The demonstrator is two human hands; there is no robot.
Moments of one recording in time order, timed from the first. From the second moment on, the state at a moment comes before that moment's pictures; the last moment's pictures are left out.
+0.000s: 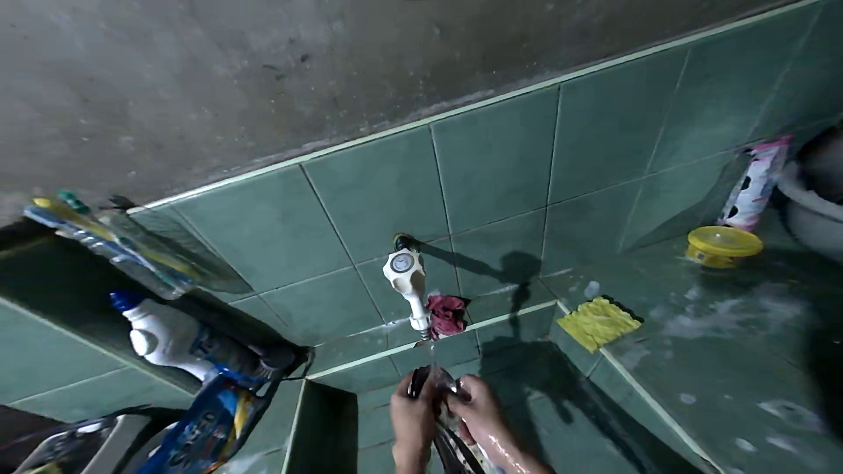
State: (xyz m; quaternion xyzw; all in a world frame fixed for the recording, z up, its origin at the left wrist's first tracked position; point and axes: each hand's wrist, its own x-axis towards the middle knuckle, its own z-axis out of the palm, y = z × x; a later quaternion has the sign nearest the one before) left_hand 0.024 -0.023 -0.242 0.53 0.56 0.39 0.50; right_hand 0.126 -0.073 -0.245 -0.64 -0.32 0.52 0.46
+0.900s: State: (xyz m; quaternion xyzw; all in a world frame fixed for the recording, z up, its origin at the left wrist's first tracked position) left_hand 0.046 -0.023 -0.254 0.45 0.52 0.42 0.59; right_hand 0.121 -0.095 -0.223 -0.76 -0.56 0.30 0.16
